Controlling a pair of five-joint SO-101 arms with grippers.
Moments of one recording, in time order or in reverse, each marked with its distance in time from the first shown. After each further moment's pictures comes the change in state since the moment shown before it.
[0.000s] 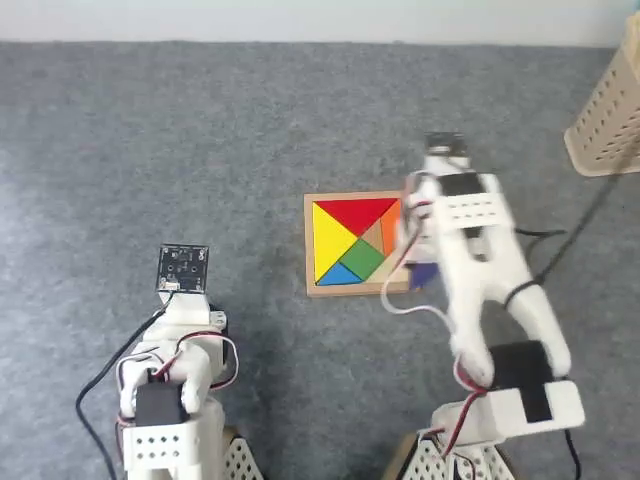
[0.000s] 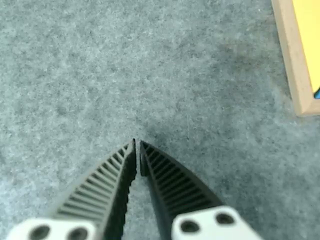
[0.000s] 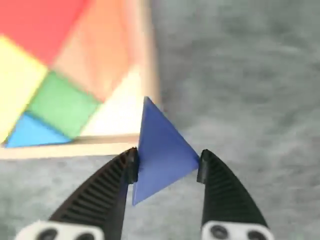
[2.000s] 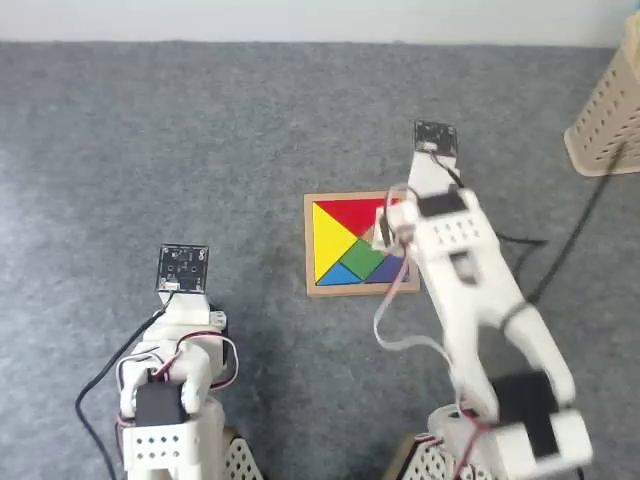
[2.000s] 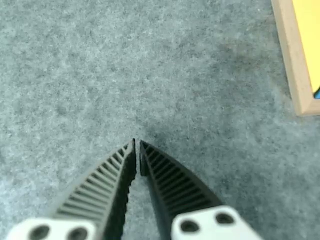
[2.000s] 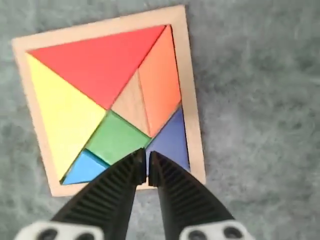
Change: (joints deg) left arm 0.0 0.0 0.0 0.0 0.0; right arm -3.5 -11.7 12.5 -17.0 -9.3
